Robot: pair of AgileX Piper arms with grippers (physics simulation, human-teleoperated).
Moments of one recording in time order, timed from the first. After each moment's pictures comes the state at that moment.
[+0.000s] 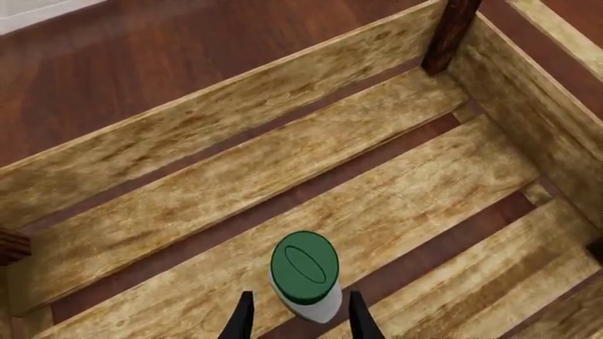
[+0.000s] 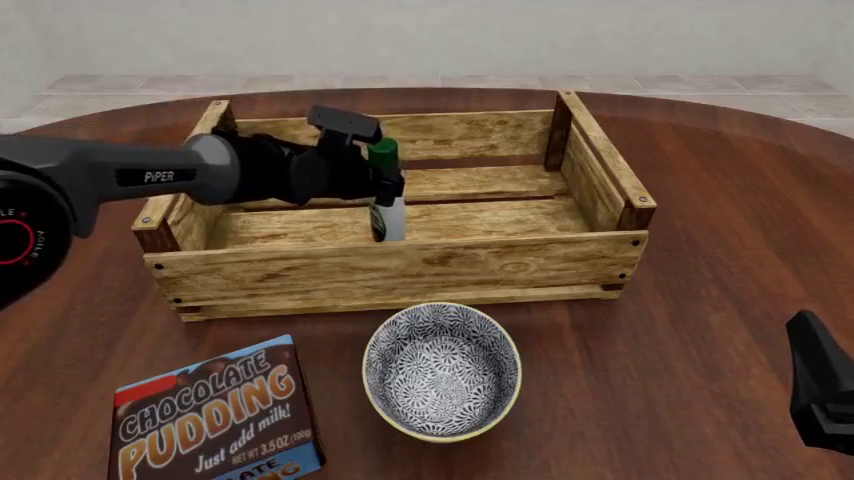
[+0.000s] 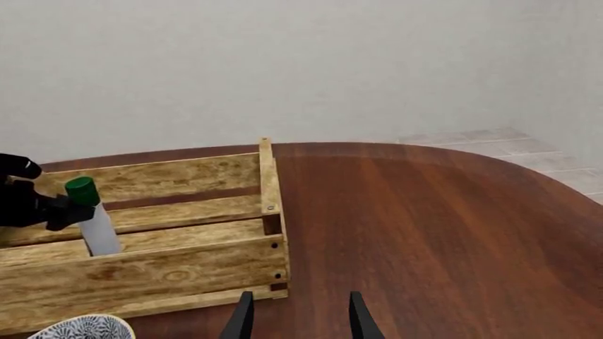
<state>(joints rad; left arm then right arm) -0.40 2.06 -1.43 0.06 0.01 -0.07 0.00 0.00 0.01 0.05</state>
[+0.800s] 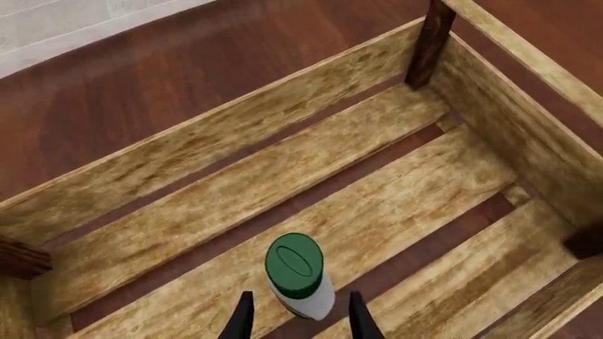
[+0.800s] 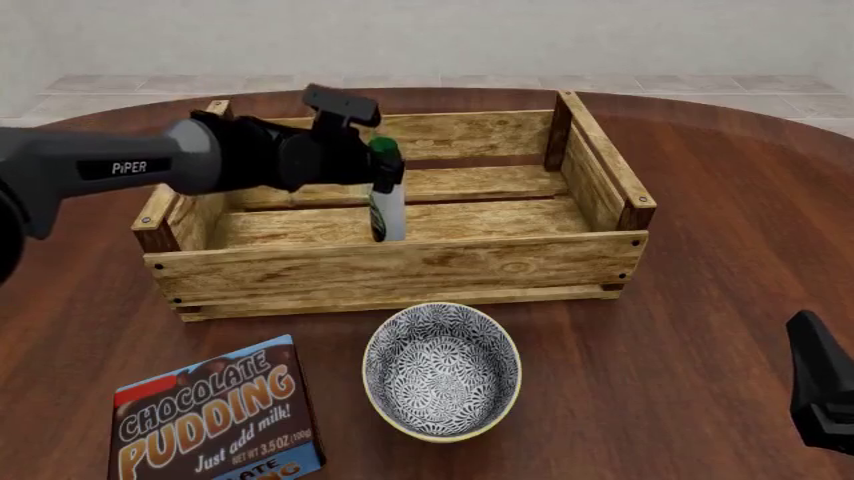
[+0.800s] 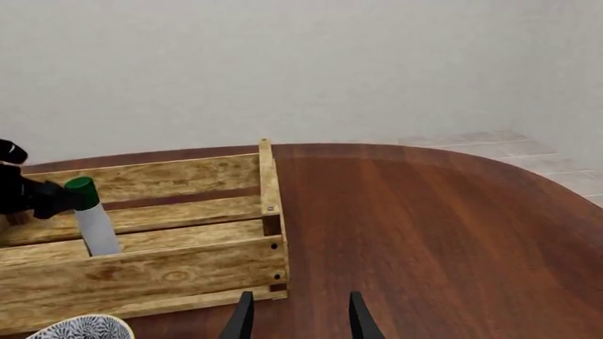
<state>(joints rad) -0.41 1.98 -1.41 0.08 0.05 -0.07 0.00 0.00 0.01 0.05</state>
